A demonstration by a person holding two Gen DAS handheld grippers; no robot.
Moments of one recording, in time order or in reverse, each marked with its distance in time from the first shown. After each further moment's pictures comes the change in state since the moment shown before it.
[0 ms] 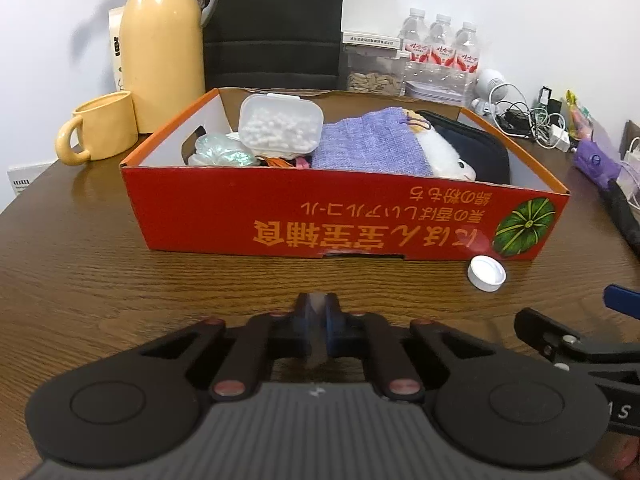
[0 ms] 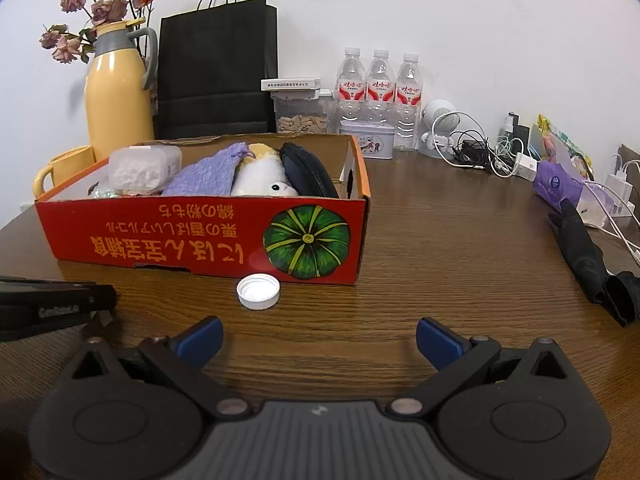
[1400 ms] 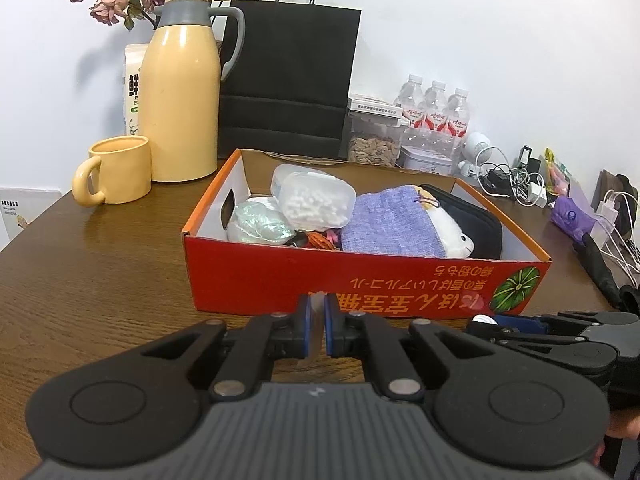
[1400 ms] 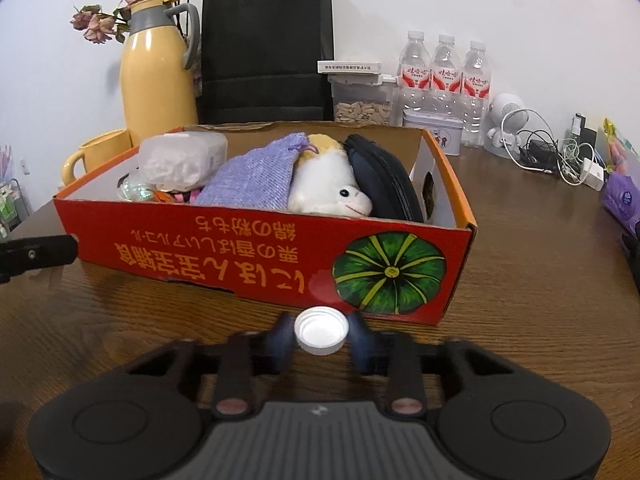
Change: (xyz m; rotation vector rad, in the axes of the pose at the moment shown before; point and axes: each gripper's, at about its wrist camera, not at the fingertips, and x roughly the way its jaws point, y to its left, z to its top) left arm -0.034 0.051 0.017 -0.031 -0.153 -0.091; right arm 0.044 0.019 0.024 -0.054 0.047 0.156
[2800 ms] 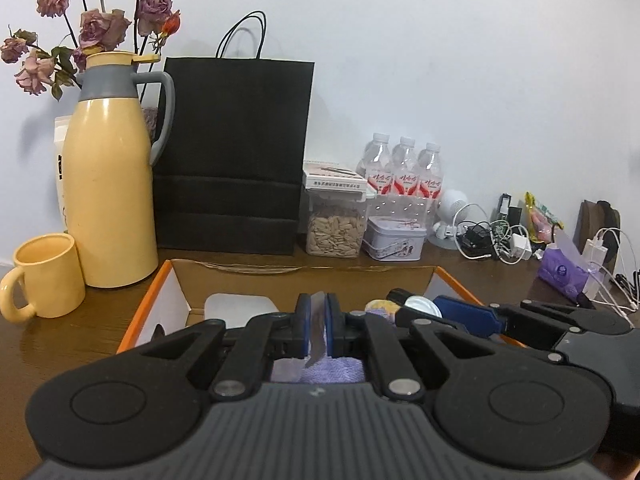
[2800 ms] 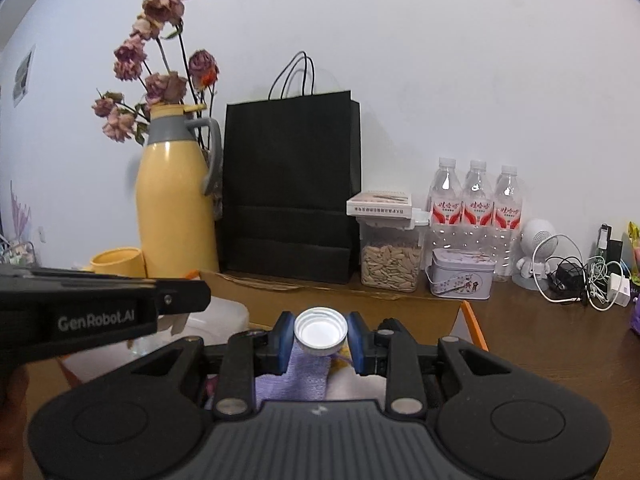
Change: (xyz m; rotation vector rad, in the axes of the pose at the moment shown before) left arm 0.069 -0.026 0.081 0.069 -0.149 -0.080; right arm 0.025 0.016 0.091 -0.048 -0.307 0.047
